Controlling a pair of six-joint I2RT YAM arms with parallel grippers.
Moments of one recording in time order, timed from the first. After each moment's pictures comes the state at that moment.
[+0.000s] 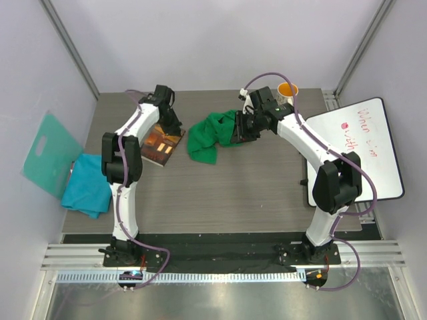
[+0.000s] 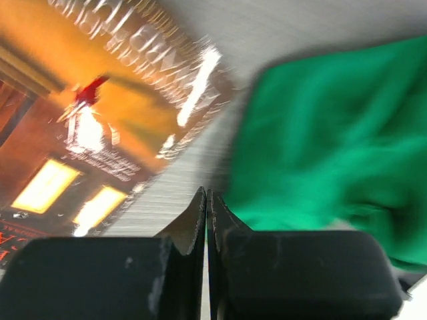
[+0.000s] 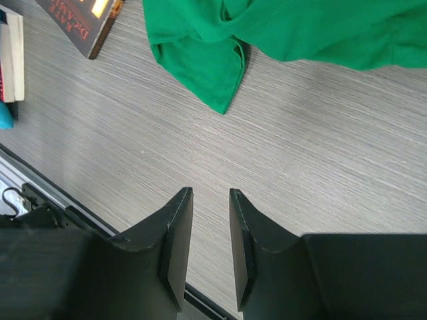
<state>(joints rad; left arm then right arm) -0.21 2.20 1.93 -0.83 0.11 -0.65 0.43 1.78 1.60 -0.72 -0.34 0.32</state>
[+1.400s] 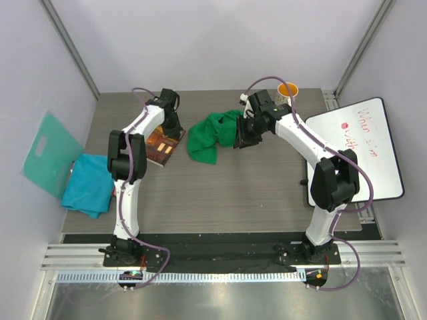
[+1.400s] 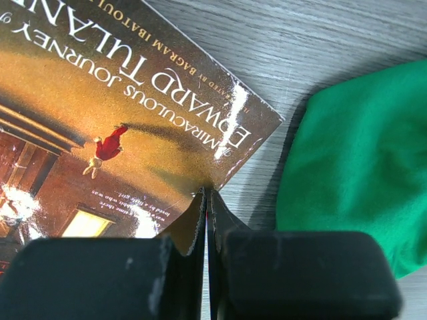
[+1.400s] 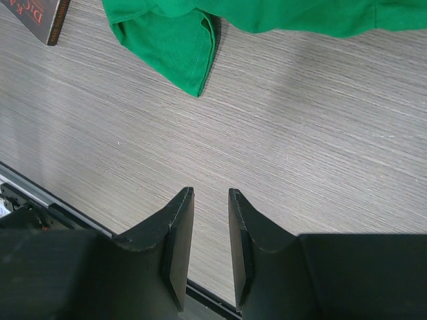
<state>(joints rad) -0.23 2.28 1.91 -0.80 -0.01 -0.49 0.43 1.81 1.59 -0.79 -0.30 0.32</state>
